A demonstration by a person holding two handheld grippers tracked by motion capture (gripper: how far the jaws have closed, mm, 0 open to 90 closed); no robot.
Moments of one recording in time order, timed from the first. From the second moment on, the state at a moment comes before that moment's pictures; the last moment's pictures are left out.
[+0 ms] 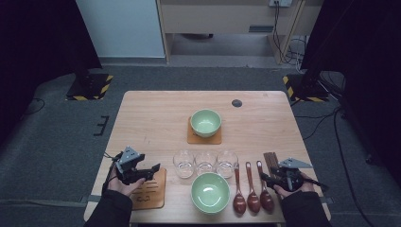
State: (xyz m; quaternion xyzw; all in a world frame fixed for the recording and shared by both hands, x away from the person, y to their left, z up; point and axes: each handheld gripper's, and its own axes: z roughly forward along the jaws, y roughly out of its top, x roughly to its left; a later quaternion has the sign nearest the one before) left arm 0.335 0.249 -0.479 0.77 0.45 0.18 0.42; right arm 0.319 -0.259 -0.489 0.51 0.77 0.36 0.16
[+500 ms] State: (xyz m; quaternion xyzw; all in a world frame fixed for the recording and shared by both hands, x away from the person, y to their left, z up) left arm 0.335 0.248 -0.479 0.77 0.45 0.18 0.41; right arm 0.310 -0.260 -0.493 0.52 0.77 0.34 0.15
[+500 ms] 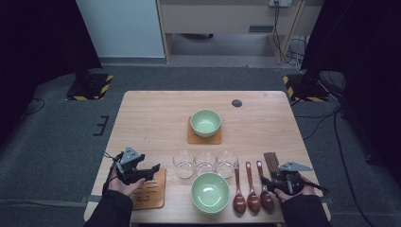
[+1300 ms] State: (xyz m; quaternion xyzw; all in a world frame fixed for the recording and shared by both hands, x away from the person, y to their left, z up) left arm 0.336 0.247 -0.478 0.77 0.45 0.18 0.42; right arm 0.316 -0.245 -0.504 0.52 0.80 0.28 0.13
